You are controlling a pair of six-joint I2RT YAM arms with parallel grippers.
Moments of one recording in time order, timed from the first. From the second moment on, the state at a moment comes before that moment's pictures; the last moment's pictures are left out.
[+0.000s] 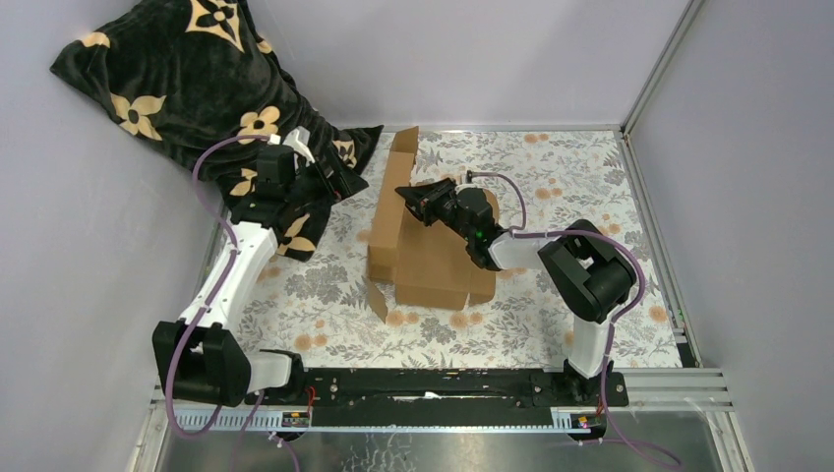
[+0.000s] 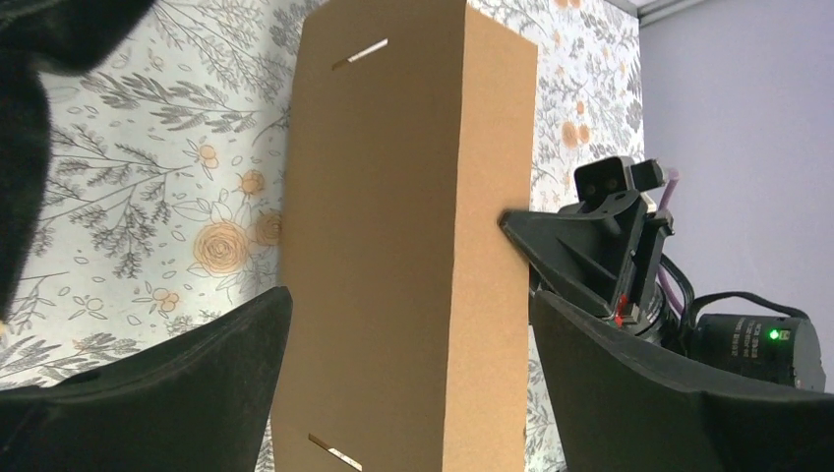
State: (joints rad) left arm -0.10 1.27 1.11 -0.35 0.37 -0.59; right arm 0.67 1.88 0.95 0.85 -0.09 1.66
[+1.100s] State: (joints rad) left arm -0.20 1.38 1.03 -0.27 0.30 -0.52; right arm 0.68 1.97 1.05 0.79 -0.16 1.58
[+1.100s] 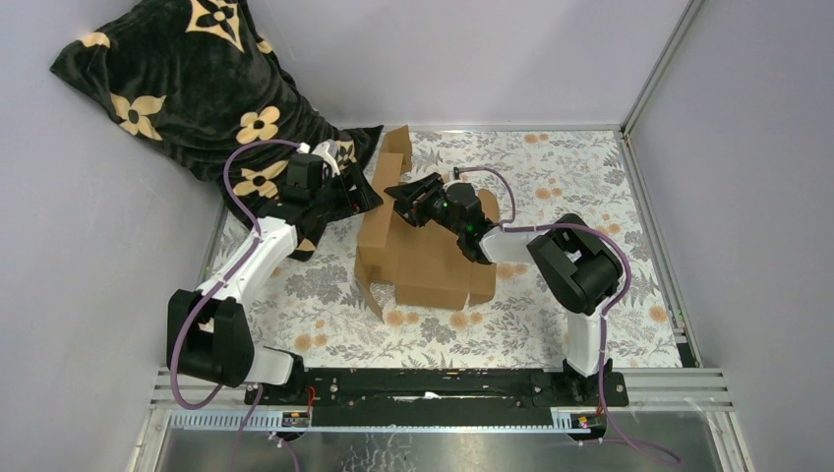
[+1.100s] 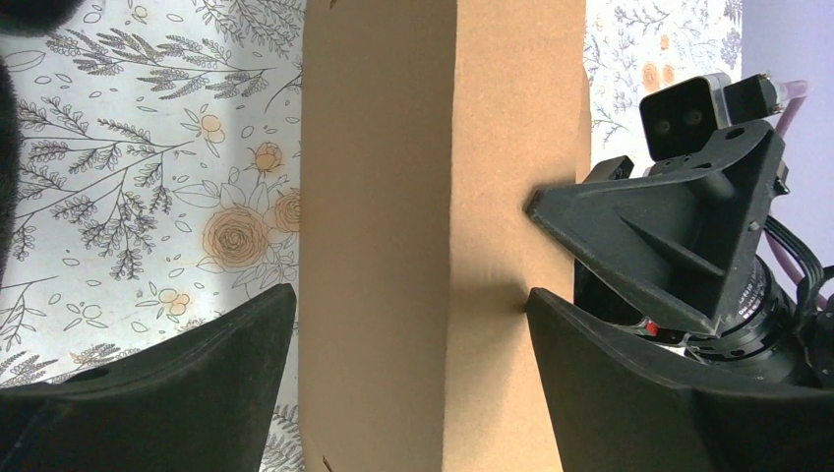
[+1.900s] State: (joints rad) left arm -0.21 1.40 1.05 -0.28 0.26 -0.47; right arm 0.42 1.61 0.90 0.26 -0.25 1.07
